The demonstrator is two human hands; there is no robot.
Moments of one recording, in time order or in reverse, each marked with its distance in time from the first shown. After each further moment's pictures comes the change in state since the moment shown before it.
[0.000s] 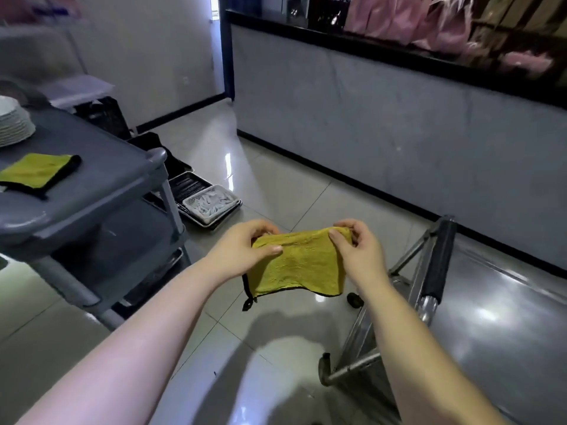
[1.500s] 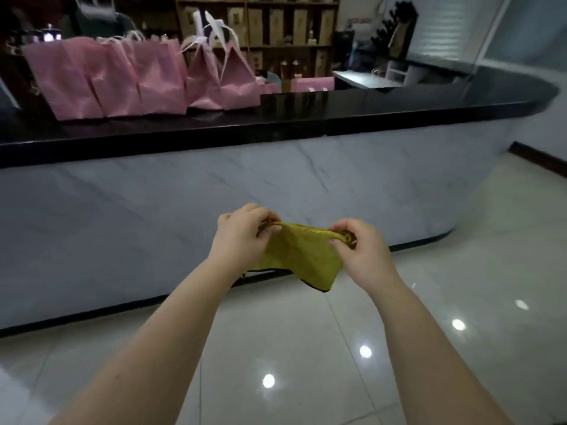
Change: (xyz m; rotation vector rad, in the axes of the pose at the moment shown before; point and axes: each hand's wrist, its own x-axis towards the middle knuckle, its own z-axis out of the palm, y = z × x) left_hand 1.021 0.144 0.218 0.257 -0.213 0.711; right_hand 0.810 0.106 -0.271 -0.454 0.620 0.047
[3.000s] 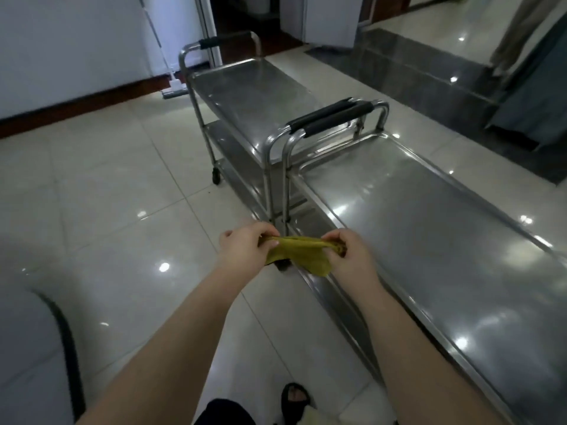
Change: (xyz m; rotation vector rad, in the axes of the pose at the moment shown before) left_hand 0.234 0.660 0.625 -0.351 -1.190 1.366; right_hand -0.055 0.422 -0.433 -0.233 1.610 1.217
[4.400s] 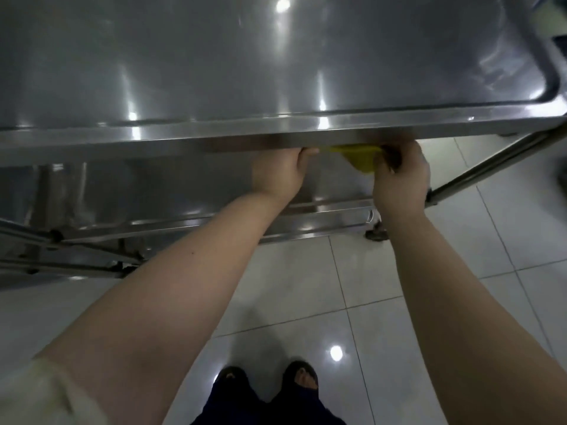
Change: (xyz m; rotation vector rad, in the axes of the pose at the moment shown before) left_hand 0.095 0.060 0.455 -0.104 -0.480 1.089; right_hand -0.067 0.333 0.018 -0.131 1.353 0.576
